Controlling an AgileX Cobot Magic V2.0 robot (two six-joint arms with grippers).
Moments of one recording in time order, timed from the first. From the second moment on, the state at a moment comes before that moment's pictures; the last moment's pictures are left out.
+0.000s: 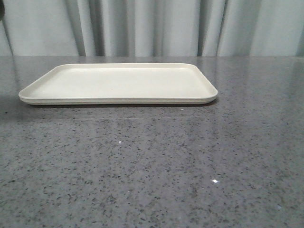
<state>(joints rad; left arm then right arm) 0.00 1.13 -1.24 -0.24 1.14 0.00 0.02 0.48 -0.69 0.04 0.72 0.04</state>
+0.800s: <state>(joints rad) -0.36 1.73 -1.74 -0.25 1.15 0.00 0.02 0.48 -0.69 0.04 0.72 0.04</state>
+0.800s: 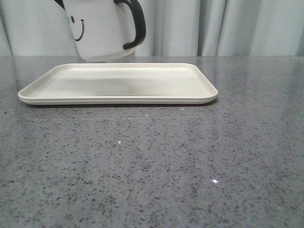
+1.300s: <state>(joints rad) -0.41 1.89 -1.81 -0.22 1.16 0.00 0.02 0.48 -0.69 0.04 0.72 0.04</state>
